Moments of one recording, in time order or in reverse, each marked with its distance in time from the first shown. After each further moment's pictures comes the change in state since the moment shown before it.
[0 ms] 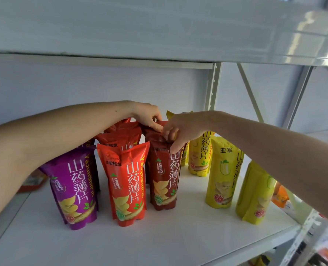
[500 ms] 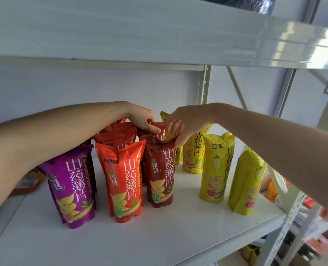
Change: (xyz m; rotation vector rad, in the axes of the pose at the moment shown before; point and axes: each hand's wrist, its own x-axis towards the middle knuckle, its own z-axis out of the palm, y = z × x) left_hand -0.014 0.010 0.000 0.033 -0.106 0.003; right_hand -0.037 -0.012 -0.015 -0.084 0.062 0.109
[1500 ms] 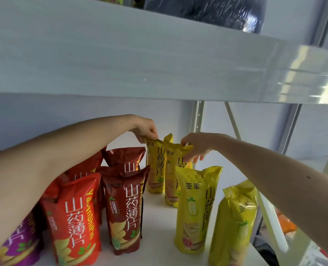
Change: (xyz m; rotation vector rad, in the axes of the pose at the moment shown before) left_hand 0.104 0.019 -0.029 -0.364 0.054 -0.225; right_hand 0.047 0.156 0.009 0.132 -0.041 0.151
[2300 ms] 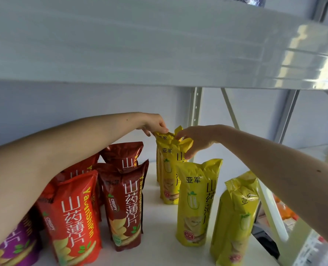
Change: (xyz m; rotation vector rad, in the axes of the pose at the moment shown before) left_hand 0.009 0.030 0.017 -0.074 0.051 0.037; right_hand -0.008 -0.002 0.001 -0.132 0.044 -0.082
